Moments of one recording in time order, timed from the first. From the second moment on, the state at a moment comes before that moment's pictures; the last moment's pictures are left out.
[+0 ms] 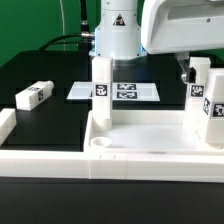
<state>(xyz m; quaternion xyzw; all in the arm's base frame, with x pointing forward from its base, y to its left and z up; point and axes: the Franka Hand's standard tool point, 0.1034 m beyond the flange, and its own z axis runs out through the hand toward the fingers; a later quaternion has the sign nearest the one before) 0.625 0.101 0.125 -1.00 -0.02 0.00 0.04</state>
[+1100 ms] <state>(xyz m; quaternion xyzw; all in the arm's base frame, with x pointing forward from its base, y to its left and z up) 0.626 0.101 0.123 -0.96 0.28 0.01 0.04</state>
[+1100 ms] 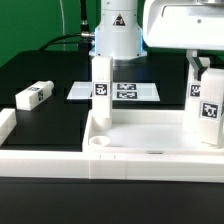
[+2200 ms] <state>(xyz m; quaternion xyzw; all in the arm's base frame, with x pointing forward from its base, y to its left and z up) 0.630 0.102 0.122 -0.79 0.61 0.01 0.05</state>
